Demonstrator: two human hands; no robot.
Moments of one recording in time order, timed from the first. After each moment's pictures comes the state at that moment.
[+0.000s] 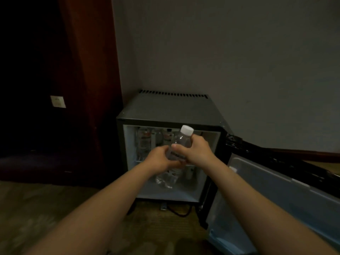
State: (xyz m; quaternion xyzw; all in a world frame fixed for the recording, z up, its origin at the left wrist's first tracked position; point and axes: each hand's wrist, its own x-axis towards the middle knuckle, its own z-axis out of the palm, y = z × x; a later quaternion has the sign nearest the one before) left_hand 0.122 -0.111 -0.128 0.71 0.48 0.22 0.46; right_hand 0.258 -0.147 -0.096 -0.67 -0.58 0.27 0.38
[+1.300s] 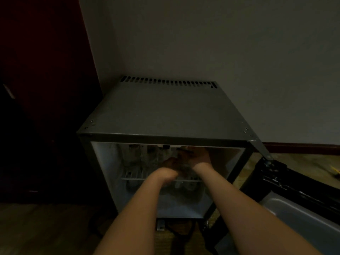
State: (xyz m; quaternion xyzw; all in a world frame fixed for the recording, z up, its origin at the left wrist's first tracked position) left_hand 0.199 0.031 -0.213 0.68 0.51 0.10 0.51; right_hand 0.313 0.031 -0.213 -0.77 -0.49 0.29 0.30
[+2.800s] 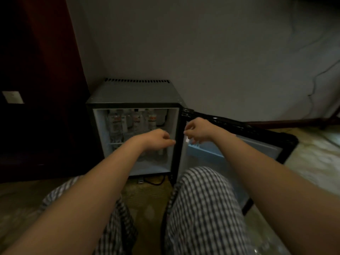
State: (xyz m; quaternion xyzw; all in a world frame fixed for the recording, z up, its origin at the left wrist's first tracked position) left_hand 0.169 -0.215 -0.072 0.87 0.40 0.00 0.30; right_hand 0.330 -0.270 -0.052 -0.77 -0.57 0.25 0.16
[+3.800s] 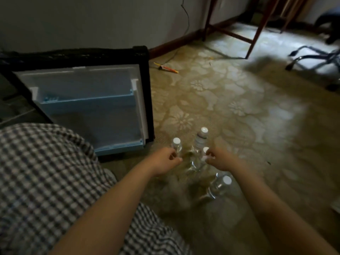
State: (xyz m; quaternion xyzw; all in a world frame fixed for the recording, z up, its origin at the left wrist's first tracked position) left_hand 0.366 -0.512 -0.218 0.90 0.14 -0.18 0.37; right_hand 0.503 -0.694 -0.269 -0.92 -0.25 0.28 0.09
